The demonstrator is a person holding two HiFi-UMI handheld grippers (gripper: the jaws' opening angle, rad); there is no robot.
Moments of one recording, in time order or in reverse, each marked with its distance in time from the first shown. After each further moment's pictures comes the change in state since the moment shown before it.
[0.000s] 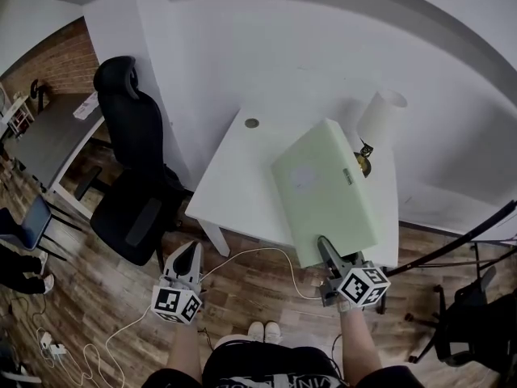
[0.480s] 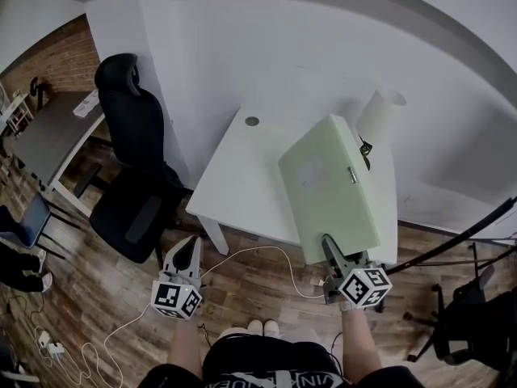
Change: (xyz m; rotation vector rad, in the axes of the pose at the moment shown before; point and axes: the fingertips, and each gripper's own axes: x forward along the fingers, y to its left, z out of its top) left arm -0.004 0.003 0.005 0.001 -0.016 0.003; right arm -0.015 0.004 0.007 -0.093 -0.036 -0.042
